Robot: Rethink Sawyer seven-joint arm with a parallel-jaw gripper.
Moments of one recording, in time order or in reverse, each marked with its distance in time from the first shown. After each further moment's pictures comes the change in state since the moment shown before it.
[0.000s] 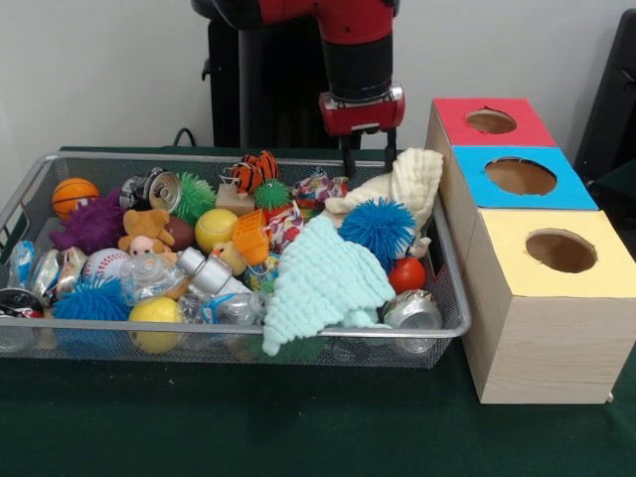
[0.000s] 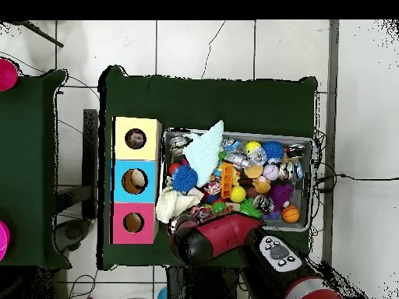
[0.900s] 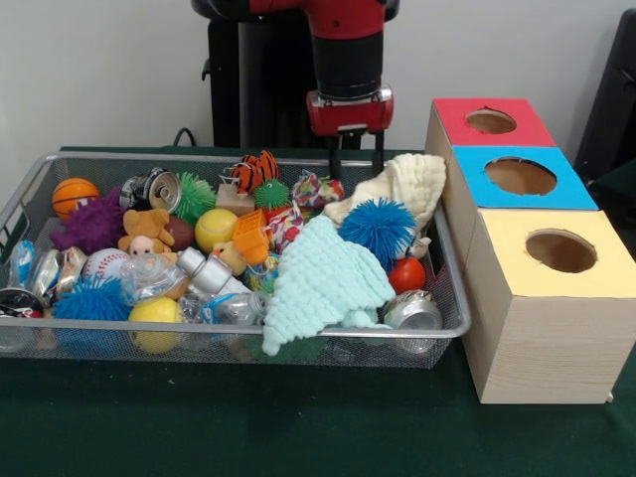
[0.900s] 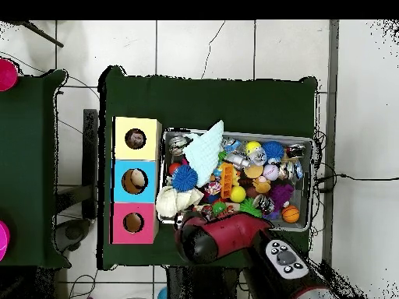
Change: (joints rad) arm -0.007 -0.042 -0.041 -0.009 0.015 -0.029 0.000
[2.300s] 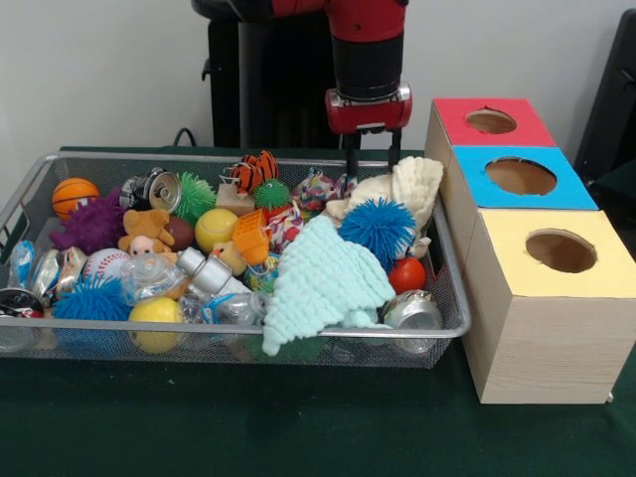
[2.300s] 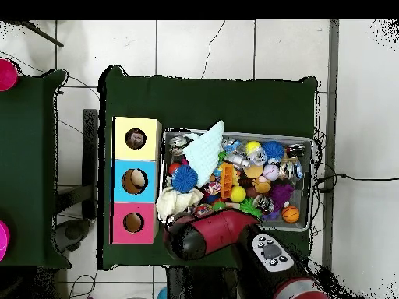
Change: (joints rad) arm 0.067 0.029 0.000 -0.019 0.036 0.073 0.000
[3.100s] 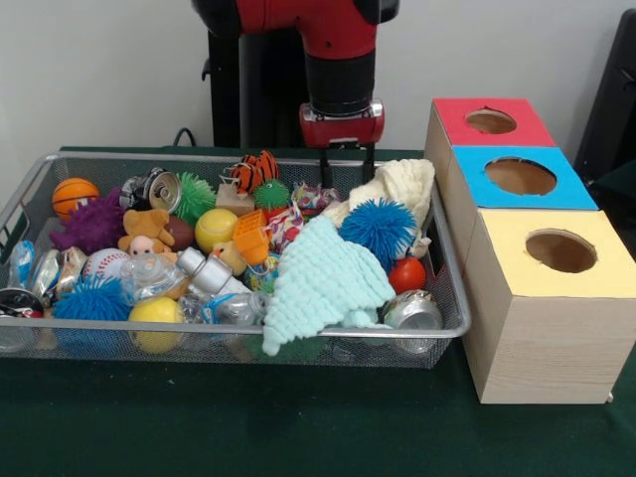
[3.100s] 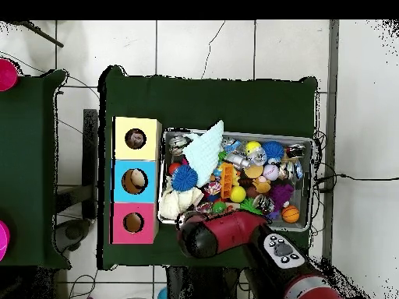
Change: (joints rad) arm -0.055 0.039 -0.031 -0.027 -0.033 -0.036 0.000
